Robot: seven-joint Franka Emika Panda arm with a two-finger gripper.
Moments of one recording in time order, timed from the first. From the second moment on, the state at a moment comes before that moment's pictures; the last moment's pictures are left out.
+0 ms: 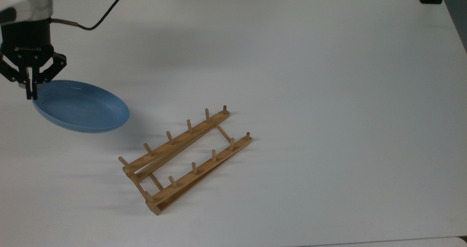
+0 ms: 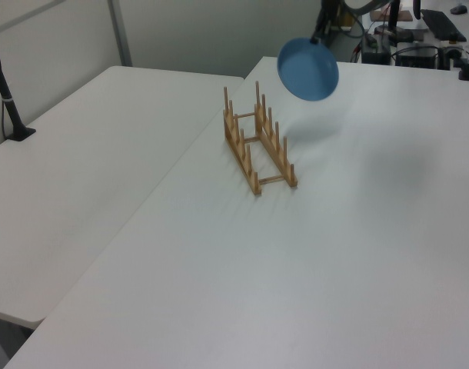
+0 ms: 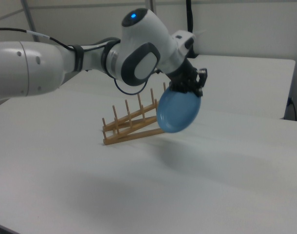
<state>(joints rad) -0.09 0.36 -0.31 -1.52 0.07 2.48 -0.74</state>
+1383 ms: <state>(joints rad) 0.36 0.27 -0.50 -1.50 -0.60 2.59 -0.26</state>
